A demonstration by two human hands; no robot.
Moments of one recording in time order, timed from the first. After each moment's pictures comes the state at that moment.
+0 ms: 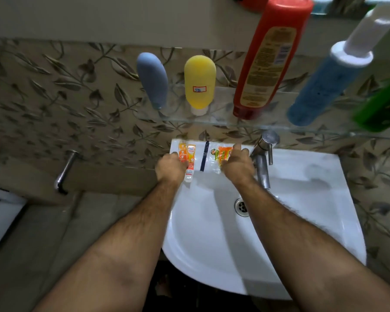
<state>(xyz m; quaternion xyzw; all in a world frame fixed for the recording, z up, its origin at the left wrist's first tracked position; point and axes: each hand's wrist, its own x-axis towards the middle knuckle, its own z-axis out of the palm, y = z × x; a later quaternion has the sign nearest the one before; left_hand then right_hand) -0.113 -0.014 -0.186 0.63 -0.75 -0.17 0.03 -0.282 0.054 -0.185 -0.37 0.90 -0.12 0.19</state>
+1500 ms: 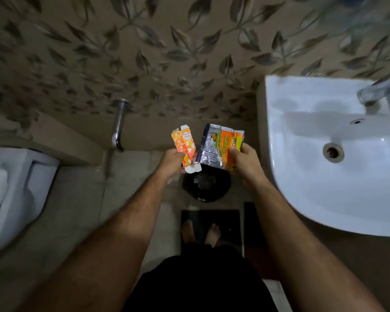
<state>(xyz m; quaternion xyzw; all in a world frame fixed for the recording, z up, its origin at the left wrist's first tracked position) 0.192 -0.062 -0.290 0.59 -0.45 -0.67 0.10 0.022 0.037 -0.263 -0.14 0.75 -0.45 0.46</state>
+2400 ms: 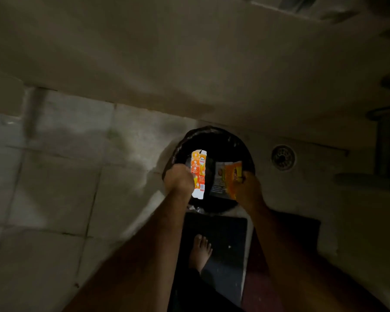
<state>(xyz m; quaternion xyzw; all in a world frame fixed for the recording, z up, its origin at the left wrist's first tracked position) 0.143 -0.049 -0.761 0.69 -0.55 -0.46 -0.10 -0.005 0.040 -0.749 -0.16 0.88 -0.14 0.43</state>
